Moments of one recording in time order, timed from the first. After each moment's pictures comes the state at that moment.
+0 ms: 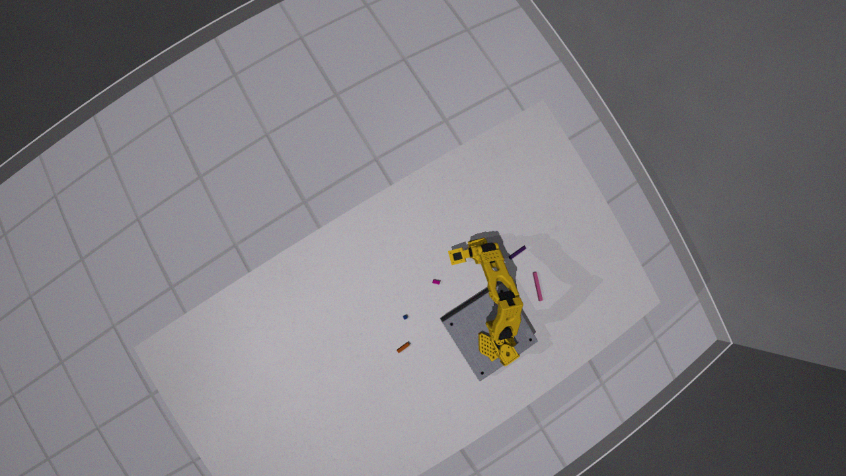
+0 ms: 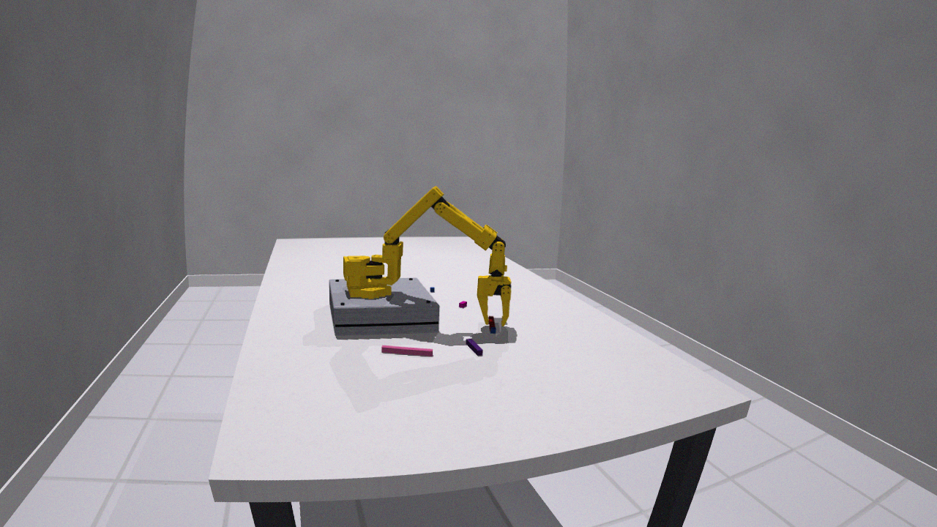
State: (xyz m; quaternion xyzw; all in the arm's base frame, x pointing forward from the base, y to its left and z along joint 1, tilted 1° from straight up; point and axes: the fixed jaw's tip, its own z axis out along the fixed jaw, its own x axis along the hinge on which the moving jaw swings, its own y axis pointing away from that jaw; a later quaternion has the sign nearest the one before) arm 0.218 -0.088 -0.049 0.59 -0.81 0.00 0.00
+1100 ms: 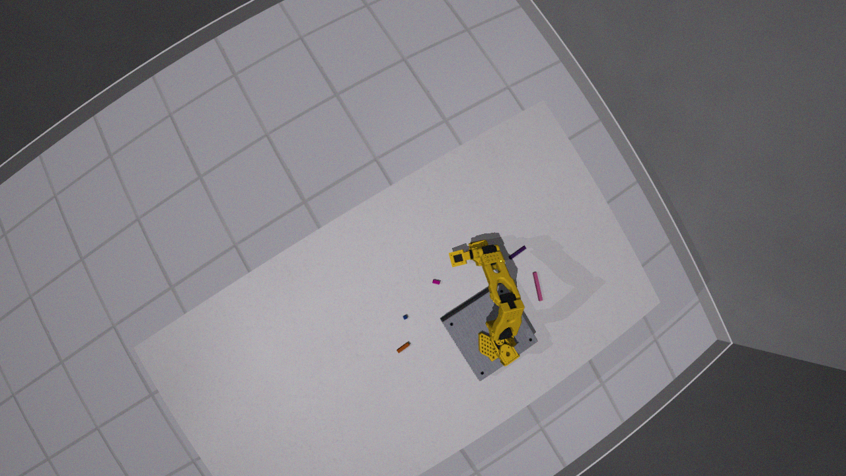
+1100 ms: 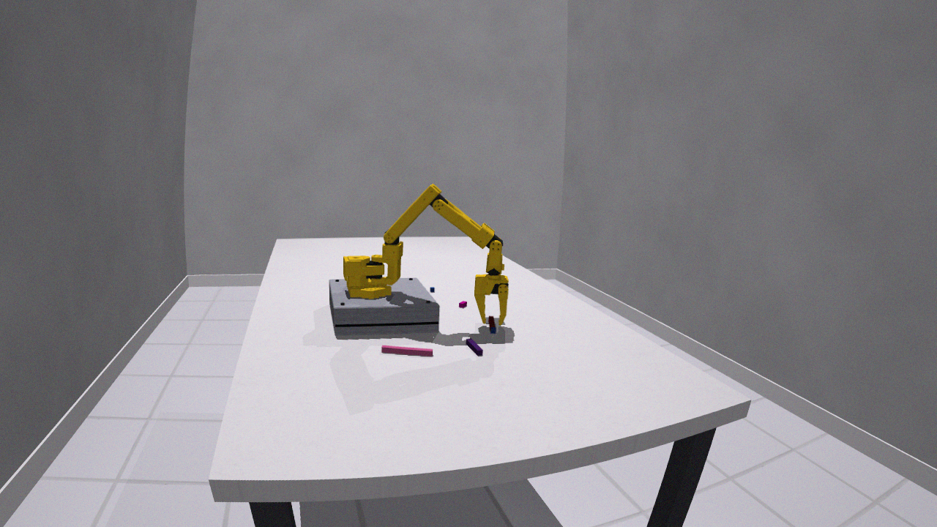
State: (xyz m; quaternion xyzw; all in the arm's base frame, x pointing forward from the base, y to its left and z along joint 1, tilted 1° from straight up) arm 0.212 -0.086 -0.047 0.59 -0.81 0.00 0.00
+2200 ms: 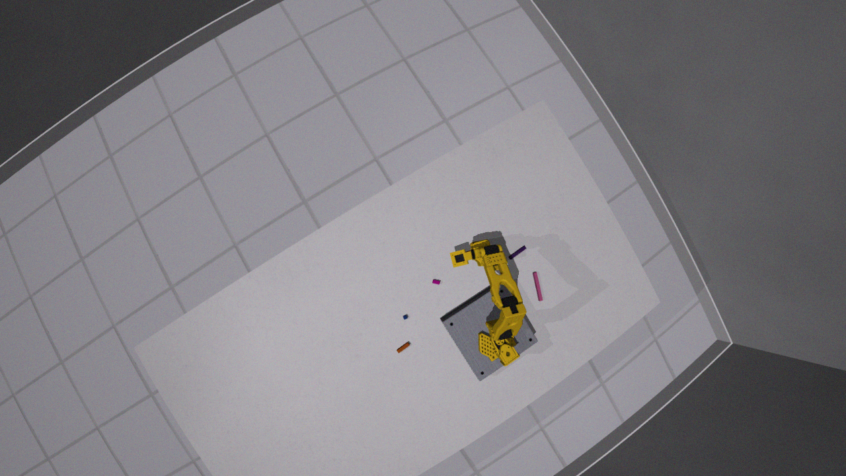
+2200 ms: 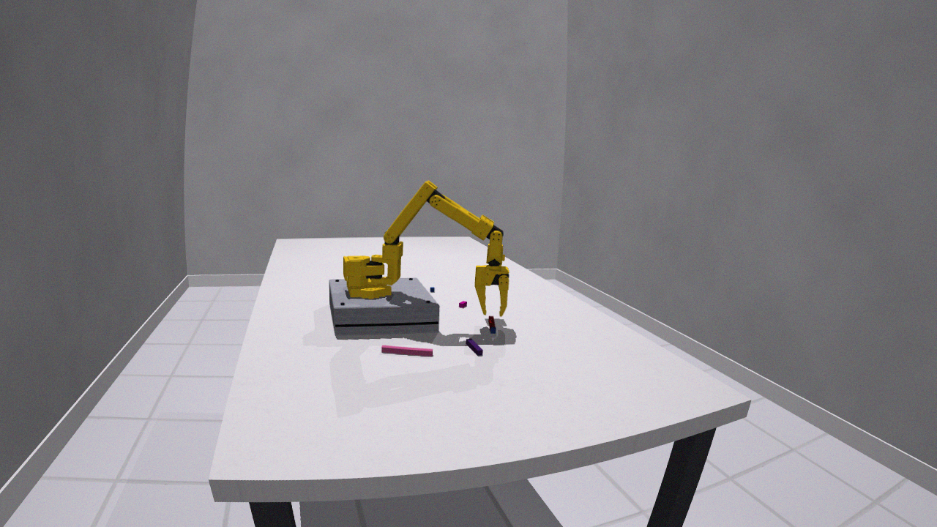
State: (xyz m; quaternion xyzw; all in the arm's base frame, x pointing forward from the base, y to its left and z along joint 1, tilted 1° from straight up) arm 0.212 -0.086 -0.028 0.59 -0.81 0.00 0.00
